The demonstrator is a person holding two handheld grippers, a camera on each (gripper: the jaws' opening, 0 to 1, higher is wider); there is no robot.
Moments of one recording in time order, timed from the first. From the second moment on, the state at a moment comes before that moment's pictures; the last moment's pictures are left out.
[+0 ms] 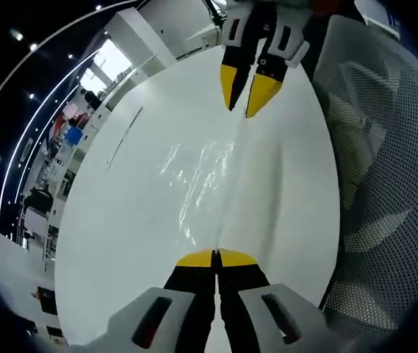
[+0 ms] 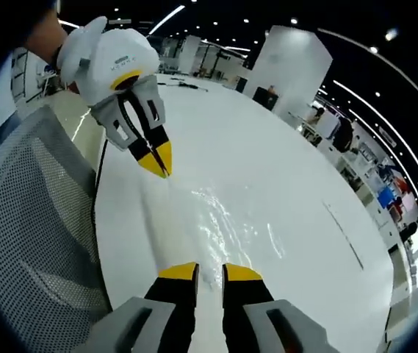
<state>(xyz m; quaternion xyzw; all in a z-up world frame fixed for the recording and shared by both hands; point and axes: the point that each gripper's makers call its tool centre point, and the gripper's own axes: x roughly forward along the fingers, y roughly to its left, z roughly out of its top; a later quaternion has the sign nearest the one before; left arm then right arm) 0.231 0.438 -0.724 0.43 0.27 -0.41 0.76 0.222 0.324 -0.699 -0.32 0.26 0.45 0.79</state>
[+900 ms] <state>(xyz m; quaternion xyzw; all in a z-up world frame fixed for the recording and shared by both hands) 0.227 0.432 -0.722 0.45 0.26 -0.41 0.75 0.245 0.360 -0.679 -0.28 0.23 0.48 0.80</state>
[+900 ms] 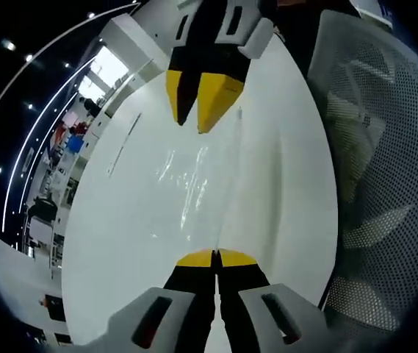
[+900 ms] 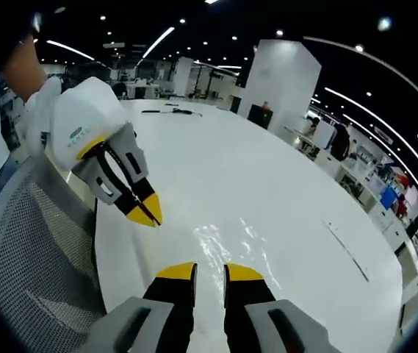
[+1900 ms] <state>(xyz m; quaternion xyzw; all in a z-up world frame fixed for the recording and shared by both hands) 0.223 0.434 -0.727 0.48 0.24 -0.42 0.73 0.224 0.373 -0.725 -0.33 0.28 0.51 0.75</state>
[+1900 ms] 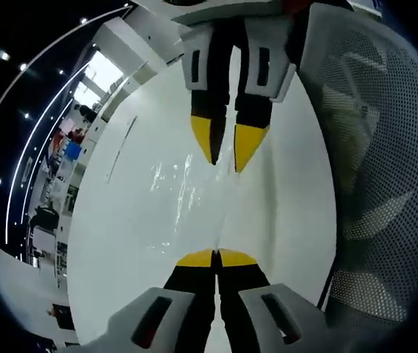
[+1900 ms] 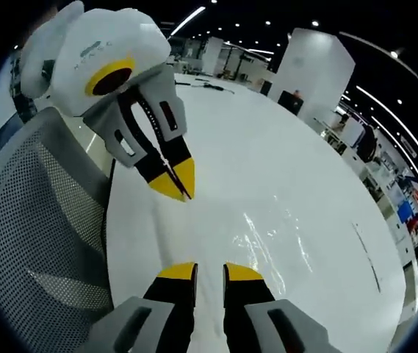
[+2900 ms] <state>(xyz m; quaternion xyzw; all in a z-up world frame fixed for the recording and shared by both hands) 0.224 0.434 -0.717 0.47 0.23 -0.41 0.75 0.229 0.372 -0.735 -0.31 0.30 0.49 0.76</state>
